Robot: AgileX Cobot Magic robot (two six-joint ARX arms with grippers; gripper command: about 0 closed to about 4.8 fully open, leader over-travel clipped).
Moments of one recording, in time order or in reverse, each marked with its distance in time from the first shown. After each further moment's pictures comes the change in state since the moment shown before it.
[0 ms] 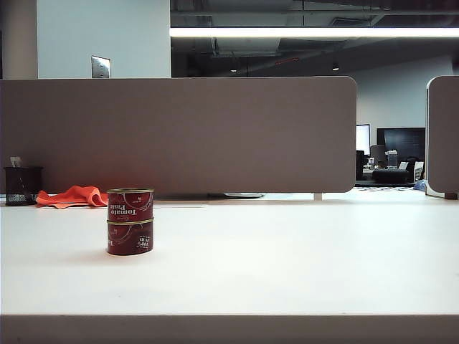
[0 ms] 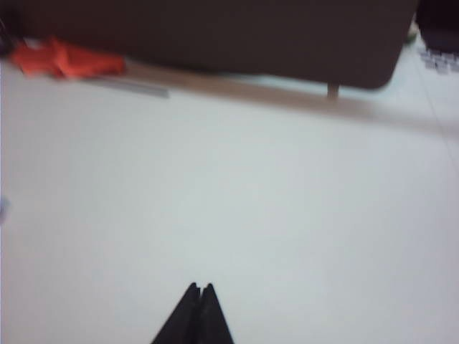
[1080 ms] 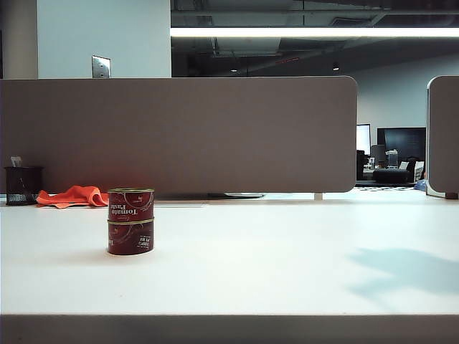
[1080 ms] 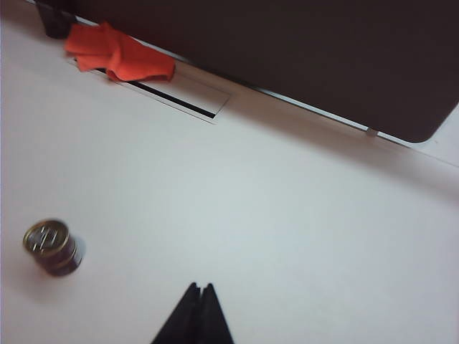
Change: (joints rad) left arm 0.000 0.285 0.638 -0.357 0.003 0.076; right arm 0.000 0.722 1.158 -0.648 -0.130 -0.029
